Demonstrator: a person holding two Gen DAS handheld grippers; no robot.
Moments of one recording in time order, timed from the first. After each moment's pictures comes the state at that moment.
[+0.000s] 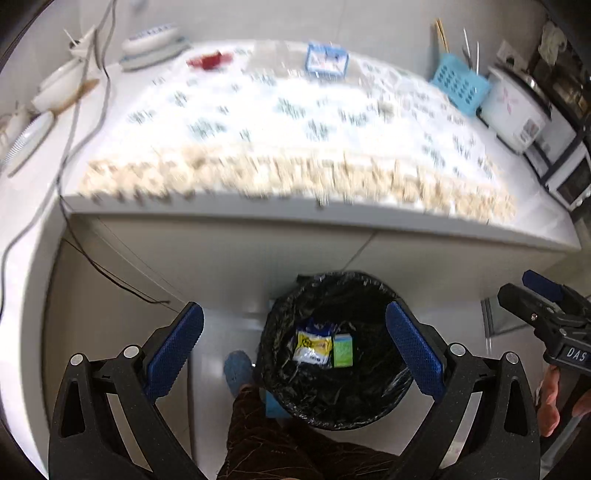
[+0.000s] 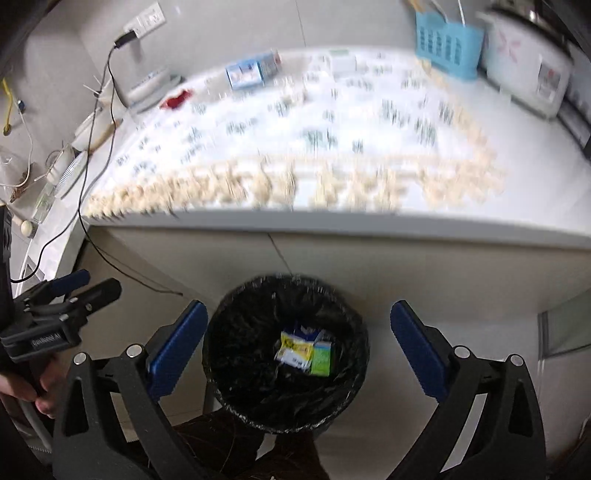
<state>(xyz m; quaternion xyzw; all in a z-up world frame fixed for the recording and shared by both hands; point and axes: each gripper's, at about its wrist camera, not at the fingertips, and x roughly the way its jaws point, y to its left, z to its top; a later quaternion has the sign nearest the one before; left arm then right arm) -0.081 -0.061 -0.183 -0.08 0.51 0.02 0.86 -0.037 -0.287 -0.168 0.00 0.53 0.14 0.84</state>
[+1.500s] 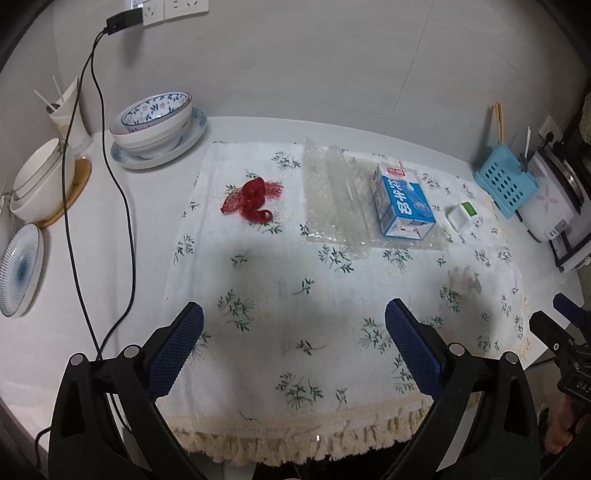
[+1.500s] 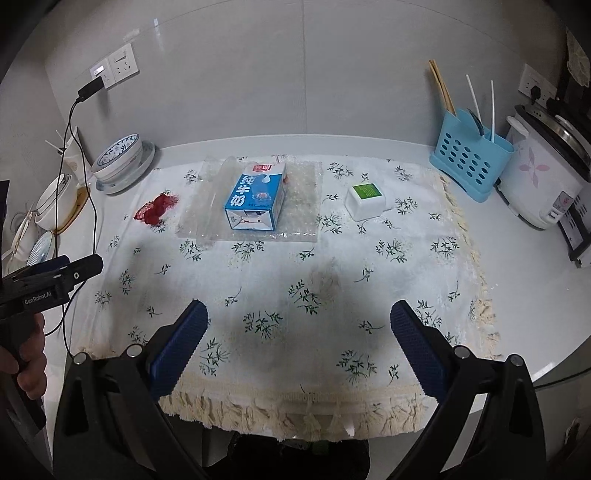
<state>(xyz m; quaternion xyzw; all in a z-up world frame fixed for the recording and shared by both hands) 0.146 0.078 -0.094 -0.07 0.49 0.02 0.87 0.150 -0.175 -0.080 -0.03 0.49 0.07 0.87</state>
